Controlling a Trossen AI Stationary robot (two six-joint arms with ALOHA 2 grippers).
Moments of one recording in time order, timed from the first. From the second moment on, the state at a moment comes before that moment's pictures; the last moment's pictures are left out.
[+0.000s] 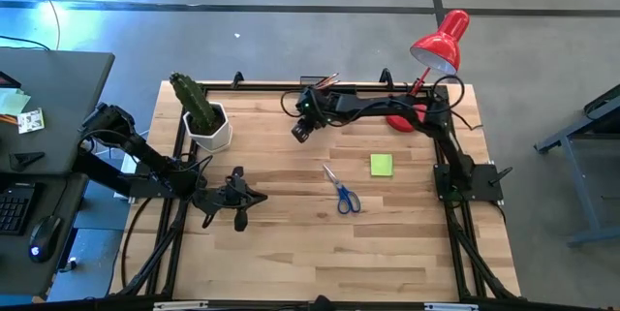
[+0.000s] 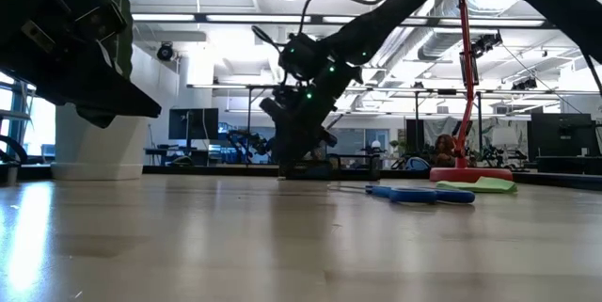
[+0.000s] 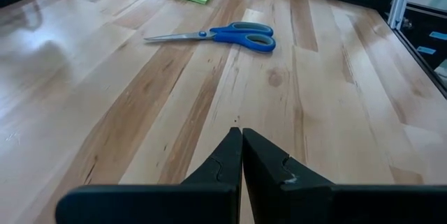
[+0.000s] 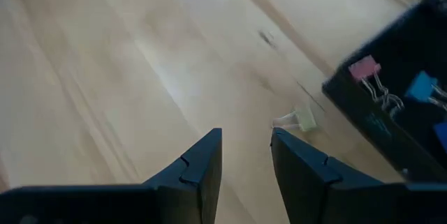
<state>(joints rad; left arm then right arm) -0.47 1.28 0.18 0.60 -0.64 -0.51 -0.37 2.18 1.56 -0.28 -0.03 0.30</state>
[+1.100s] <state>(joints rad) -0.47 1.28 0.18 0.60 -0.67 -0.49 -0.39 2.21 1.58 -0.23 -0.05 0.39</state>
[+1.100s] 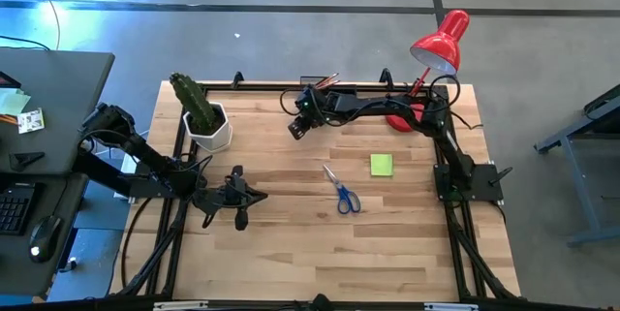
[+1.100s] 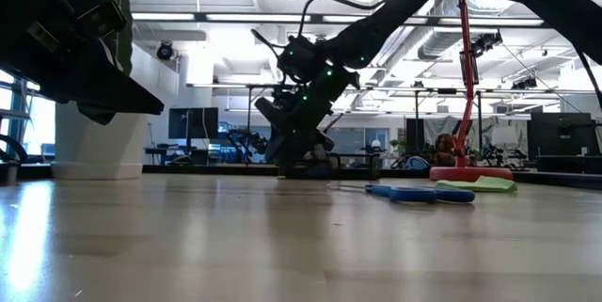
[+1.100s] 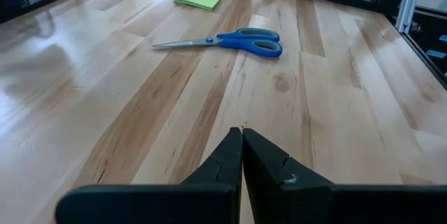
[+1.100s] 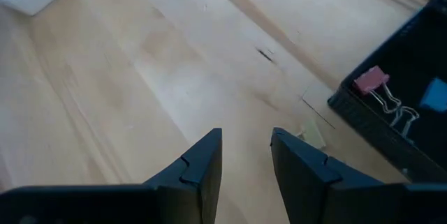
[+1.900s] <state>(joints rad) -0.47 1.28 0.18 0.60 -0.72 -0.51 -0.27 2.04 1.57 -0.30 0.09 0.16</state>
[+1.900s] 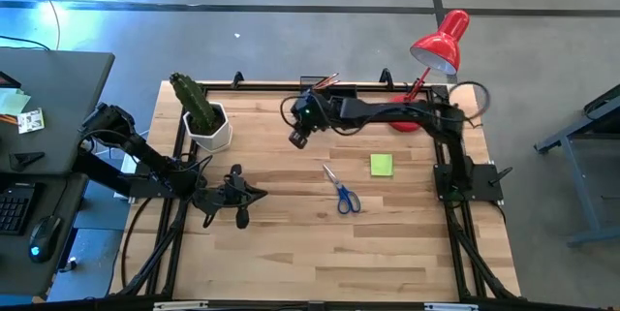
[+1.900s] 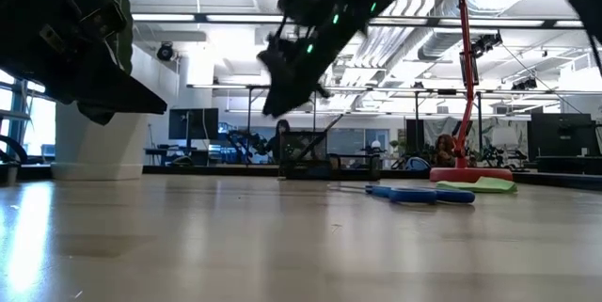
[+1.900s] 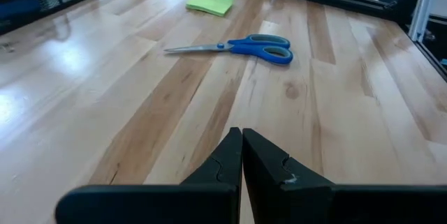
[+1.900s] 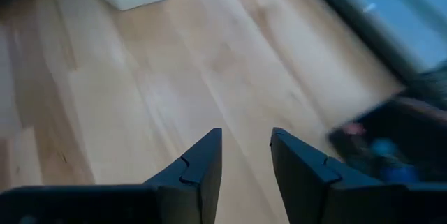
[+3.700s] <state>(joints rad) 0.35 1.92 1.05 0.05 -0.60 -0.70 0.27 1.36 0.52 0.42 0.65 0.28</state>
